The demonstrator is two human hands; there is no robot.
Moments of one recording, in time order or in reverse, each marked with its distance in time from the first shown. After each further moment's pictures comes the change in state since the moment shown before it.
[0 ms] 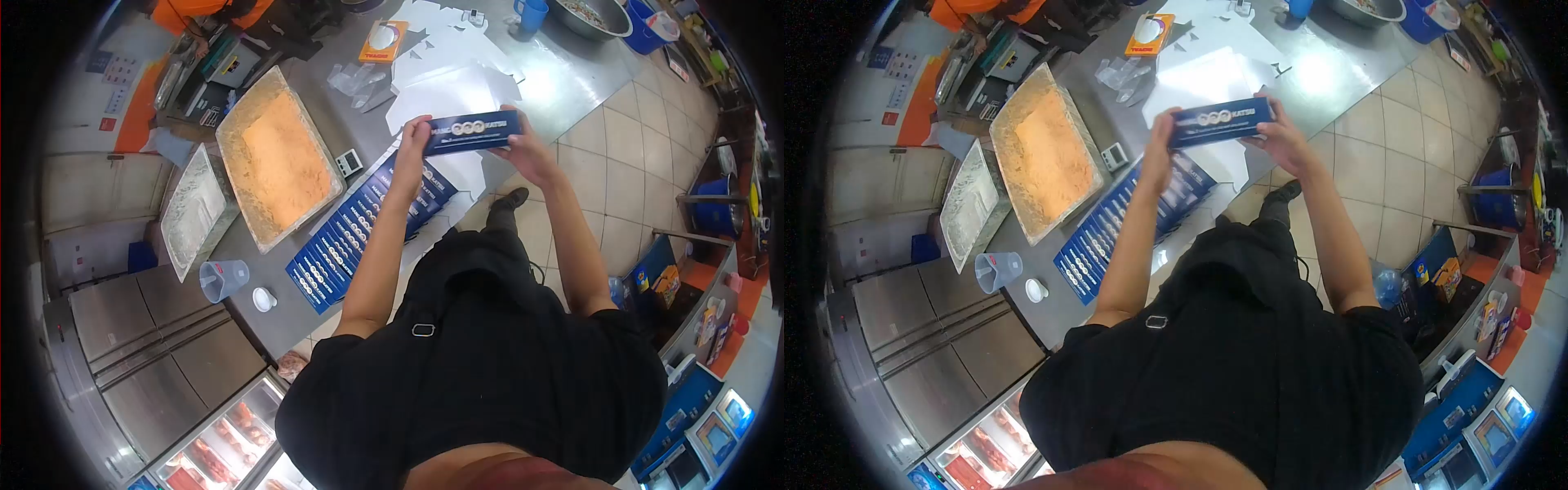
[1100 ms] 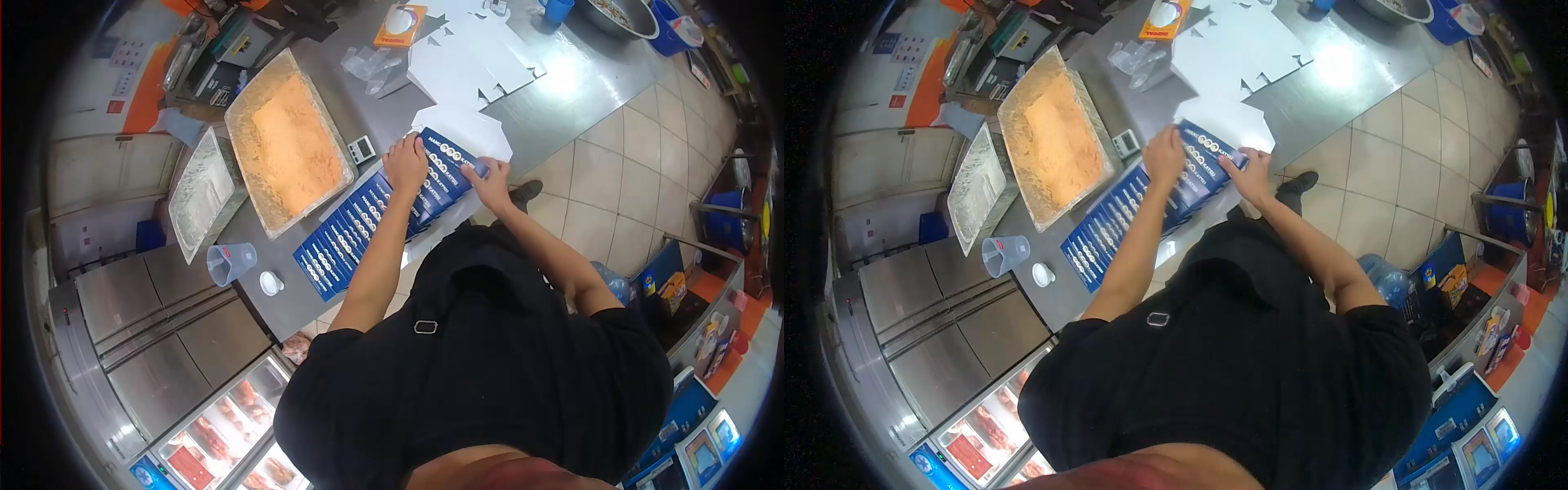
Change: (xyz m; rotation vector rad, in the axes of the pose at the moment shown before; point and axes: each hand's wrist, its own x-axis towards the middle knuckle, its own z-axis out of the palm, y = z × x) left_hand 0.012 -0.083 -0.064 1.451 0.376 0.235; right_hand 0.004 0.191 -0.023 -1.436 0.673 -0.091
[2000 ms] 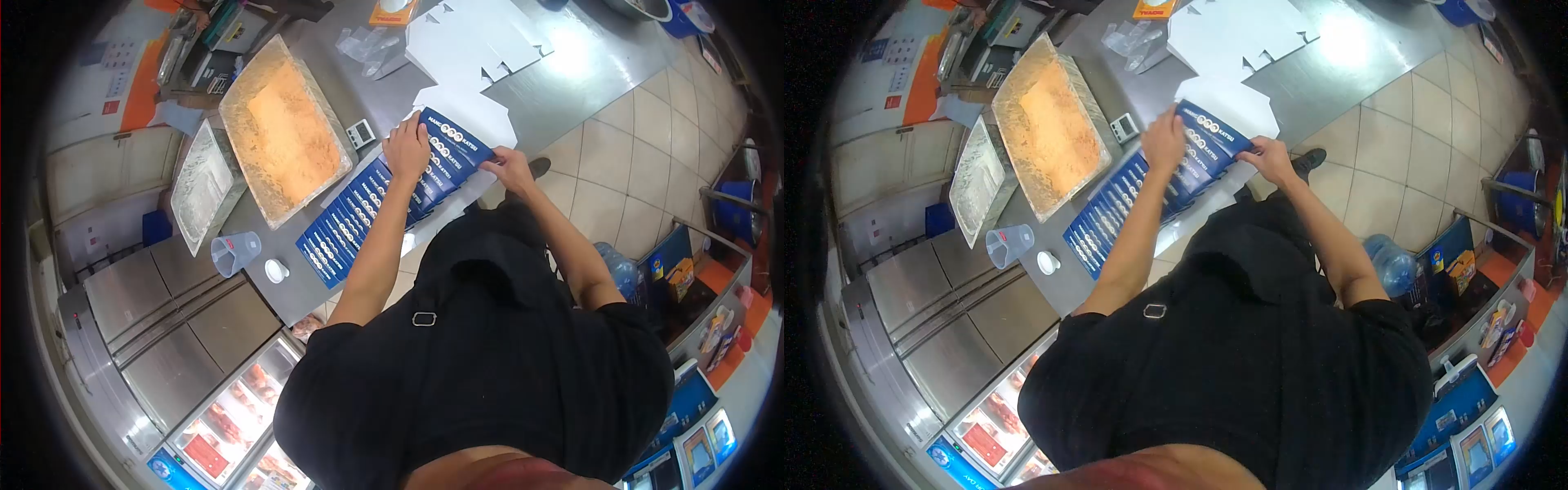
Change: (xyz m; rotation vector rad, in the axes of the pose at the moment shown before) left_hand 0.001 0.003 -0.009 0.036 -0.157 0.003; right_hand 0.023 0.013 -0.053 0.460 -0.527 -0.098
